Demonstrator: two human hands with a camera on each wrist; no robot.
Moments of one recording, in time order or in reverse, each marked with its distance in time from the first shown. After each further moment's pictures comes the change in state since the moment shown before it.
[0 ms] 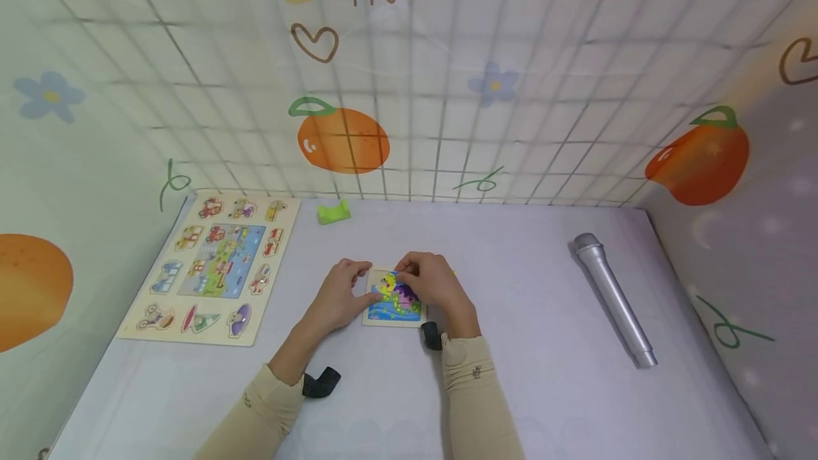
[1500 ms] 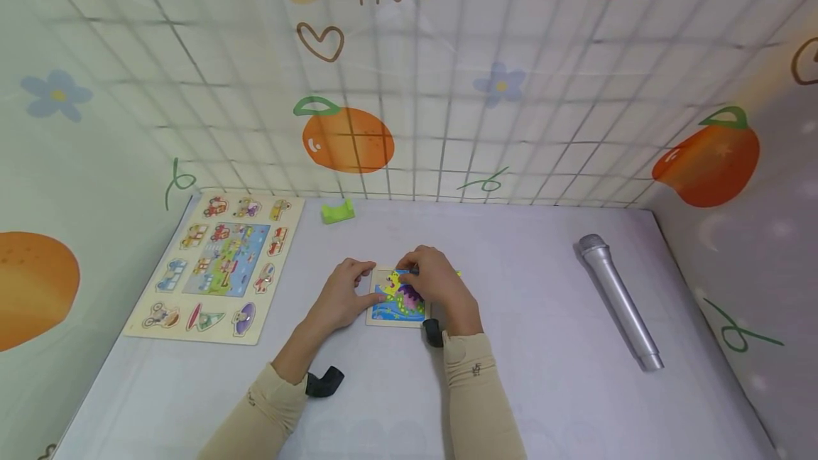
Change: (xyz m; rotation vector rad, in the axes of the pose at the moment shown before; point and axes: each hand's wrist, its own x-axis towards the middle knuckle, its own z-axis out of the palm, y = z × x) left_hand 0.001 -0.003 -0.001 -0.022 -0.018 -0.013; right_hand 0.006 -0.009 -0.003 -0.146 -0.029 -0.067
